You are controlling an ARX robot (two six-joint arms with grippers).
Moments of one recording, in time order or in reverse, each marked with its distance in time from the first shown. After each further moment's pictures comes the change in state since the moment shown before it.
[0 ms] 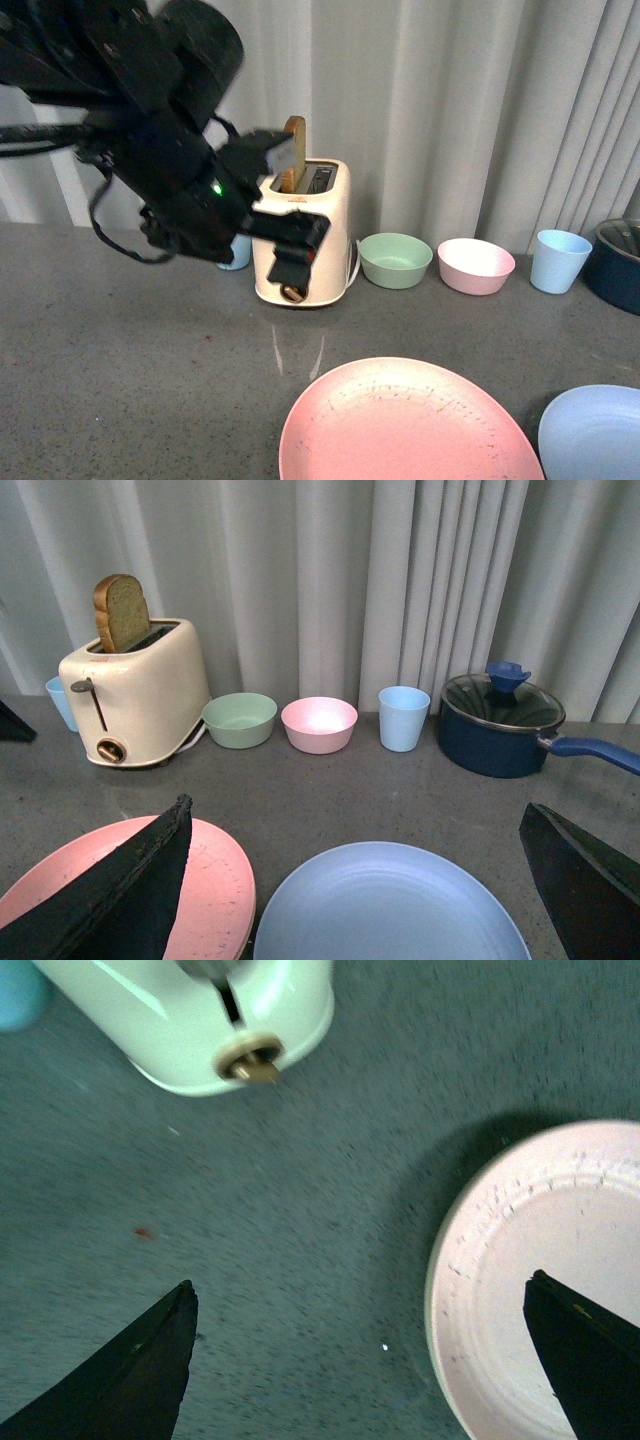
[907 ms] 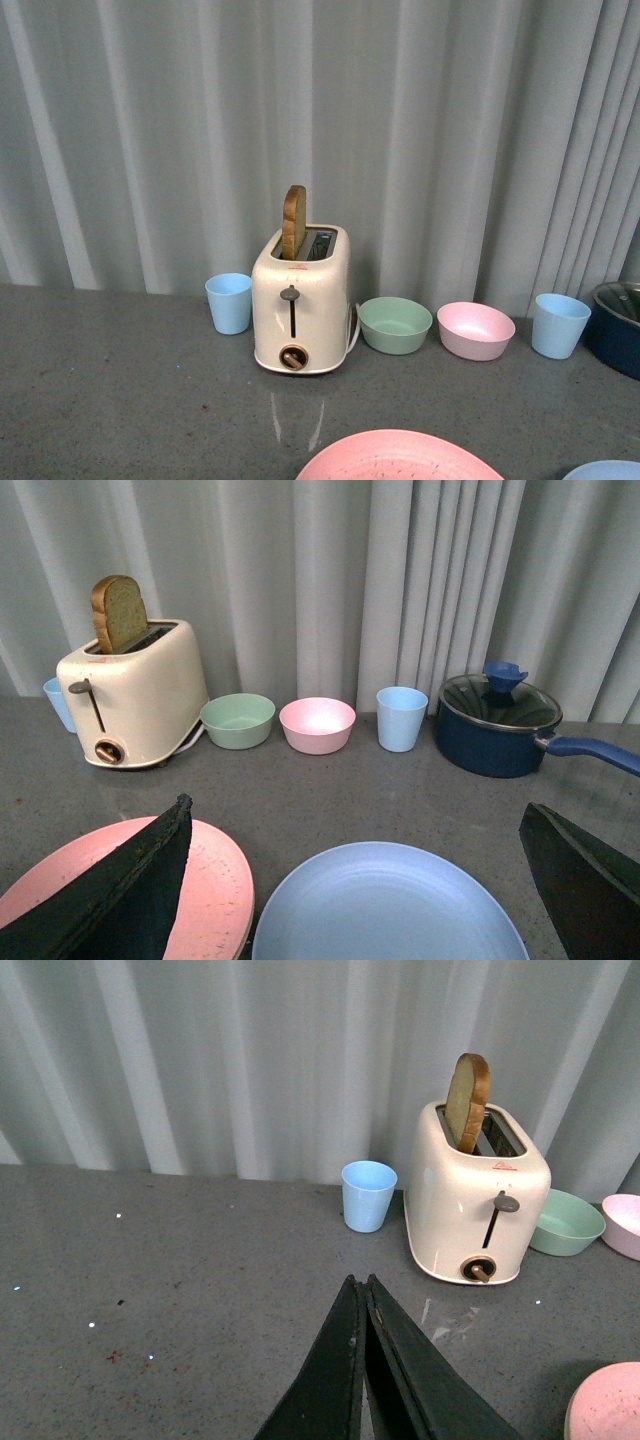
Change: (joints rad) left arm 0.229 -0.948 -1.228 1.113 -0.175 -0.142; right arm 0.000 0.000 0.000 0.000 0.000 0.000
